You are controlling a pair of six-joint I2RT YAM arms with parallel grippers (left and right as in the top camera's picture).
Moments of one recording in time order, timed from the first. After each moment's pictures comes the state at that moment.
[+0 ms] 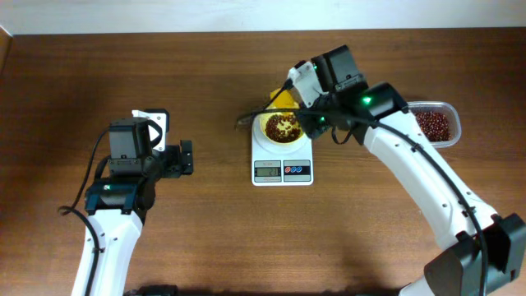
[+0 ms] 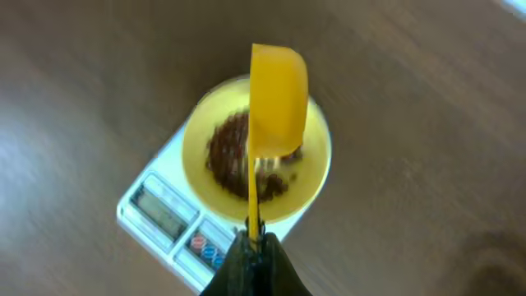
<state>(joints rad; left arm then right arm) 0.02 1.16 0.90 -0.60 -0.01 0.03 0.45 1.72 1.59 -0.87 -0.12 -0.20</state>
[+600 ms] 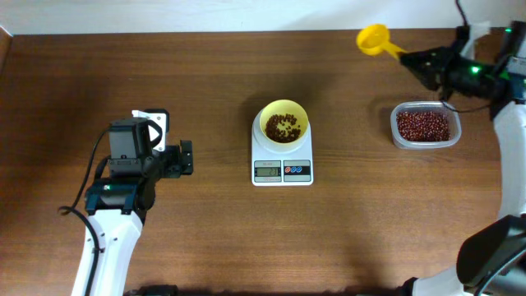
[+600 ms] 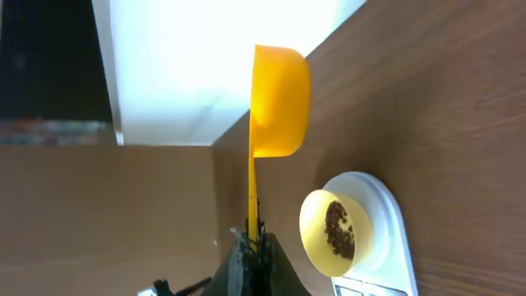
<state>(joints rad) 0.02 1.16 0.90 -0.60 -0.01 0.03 -0.30 1.72 1.59 -0.66 -0.99 0.65</state>
